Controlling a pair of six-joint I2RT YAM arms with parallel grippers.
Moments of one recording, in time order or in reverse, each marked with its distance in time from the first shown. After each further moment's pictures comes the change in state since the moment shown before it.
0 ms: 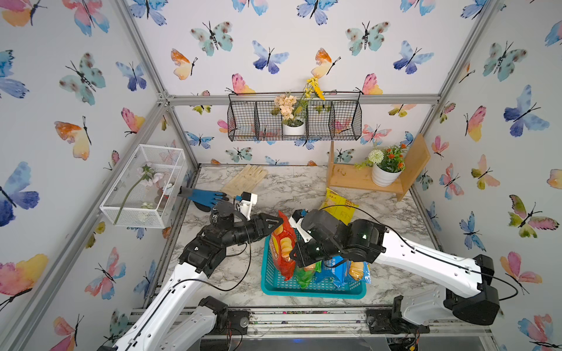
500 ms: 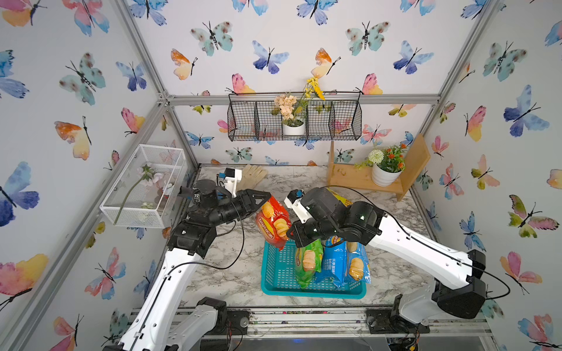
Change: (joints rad) left arm 0.201 0.105 0.247 -0.037 0.121 0.040; right arm -0.113 0.090 0.199 -0.047 -0.003 -0.220
